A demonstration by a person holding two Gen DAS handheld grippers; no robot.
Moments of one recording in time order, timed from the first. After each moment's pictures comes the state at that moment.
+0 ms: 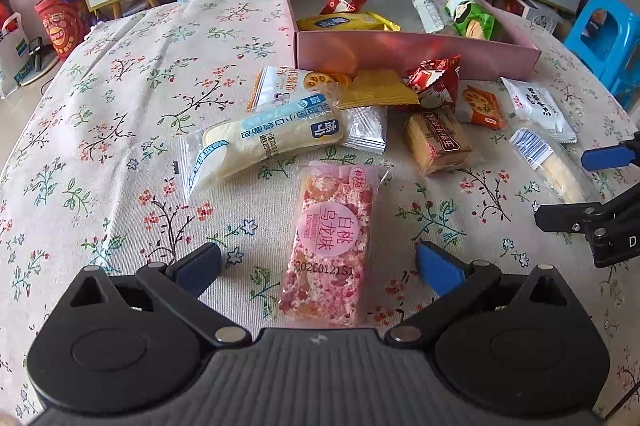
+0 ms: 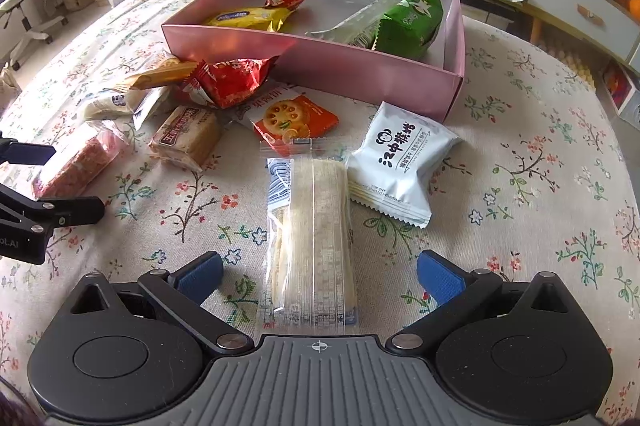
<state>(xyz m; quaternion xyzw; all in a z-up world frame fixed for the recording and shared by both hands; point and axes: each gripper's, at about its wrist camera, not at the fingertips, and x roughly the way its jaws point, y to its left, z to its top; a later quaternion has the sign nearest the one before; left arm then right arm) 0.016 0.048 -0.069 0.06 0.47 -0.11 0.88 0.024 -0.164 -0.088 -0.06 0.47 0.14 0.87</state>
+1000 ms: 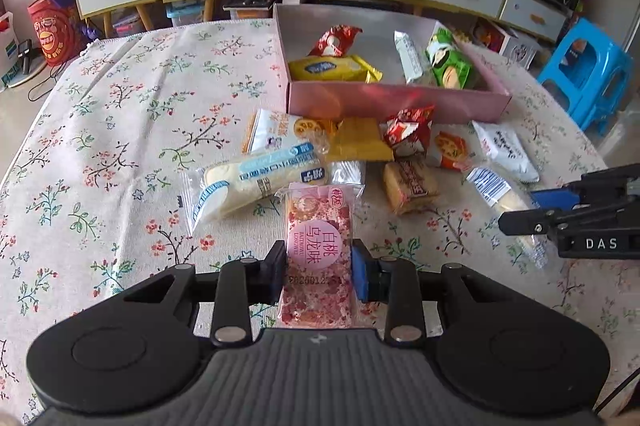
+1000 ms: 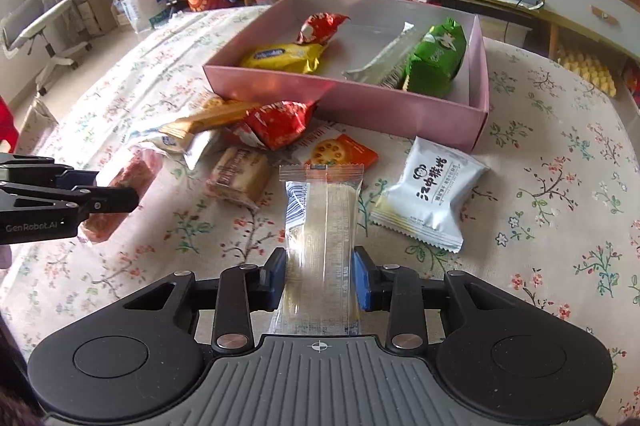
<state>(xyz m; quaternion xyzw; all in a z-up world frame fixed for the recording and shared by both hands) 0.014 0.056 -0.037 0.02 0.44 -0.13 0.89 0.019 -0.156 -0.058 -0.02 0.46 0.17 0.87</state>
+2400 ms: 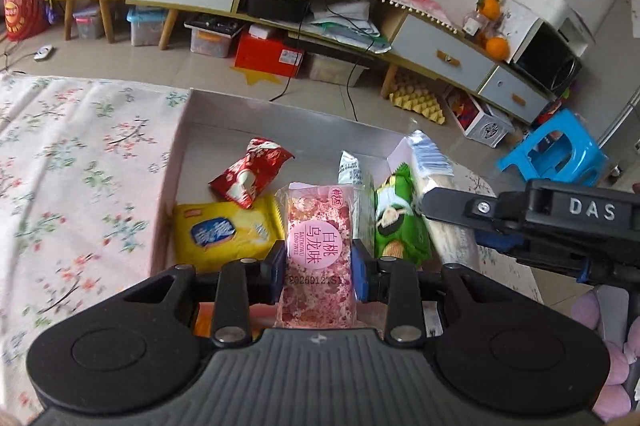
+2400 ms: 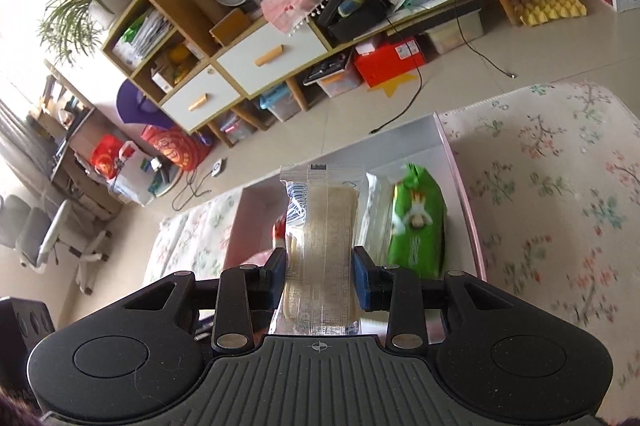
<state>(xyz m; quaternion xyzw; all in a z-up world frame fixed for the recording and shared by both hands) 0.152 -0.001 -0.017 -0.11 0.42 -0.18 0.88 0.160 -0.210 -0.005 0.26 0.40 0.12 0.87</state>
